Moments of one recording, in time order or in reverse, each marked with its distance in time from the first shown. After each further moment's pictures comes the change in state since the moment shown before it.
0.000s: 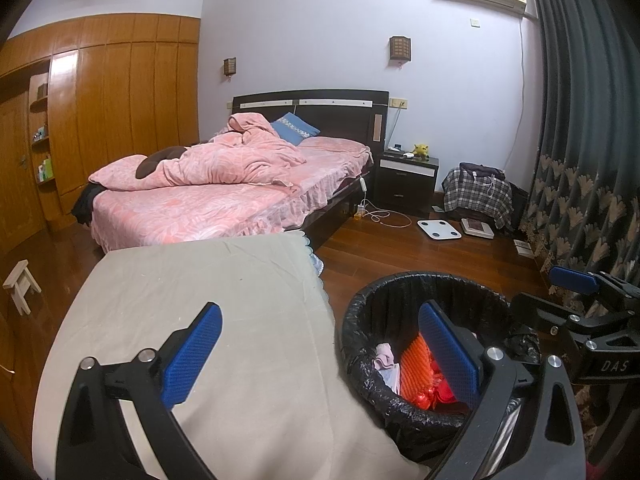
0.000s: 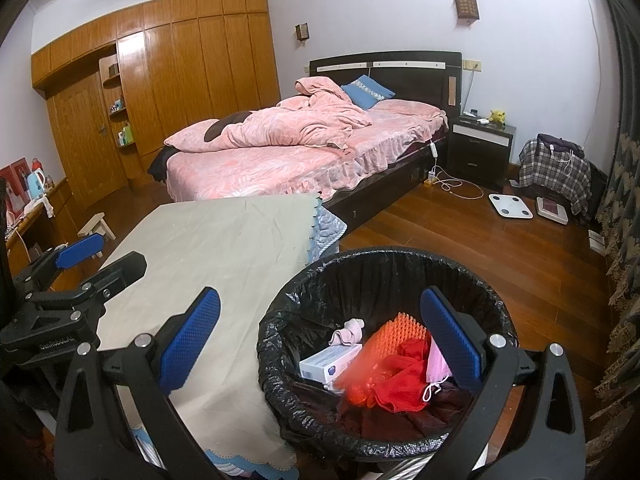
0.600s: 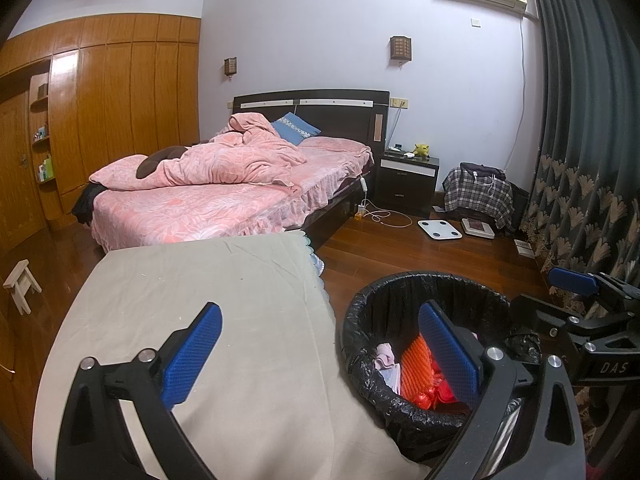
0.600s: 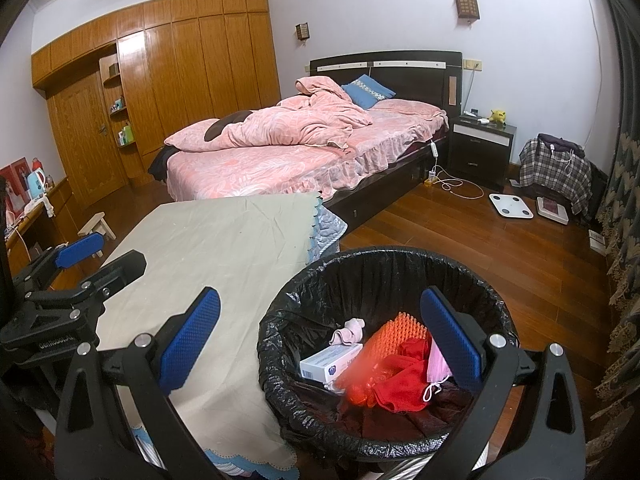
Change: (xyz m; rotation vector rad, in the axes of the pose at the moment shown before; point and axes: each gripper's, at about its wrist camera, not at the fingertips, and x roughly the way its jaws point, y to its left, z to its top) left arm 0.000 0.002 0.000 0.000 0.001 -0.001; right arm -0.001 0.000 0.002 0.000 0.003 0.000
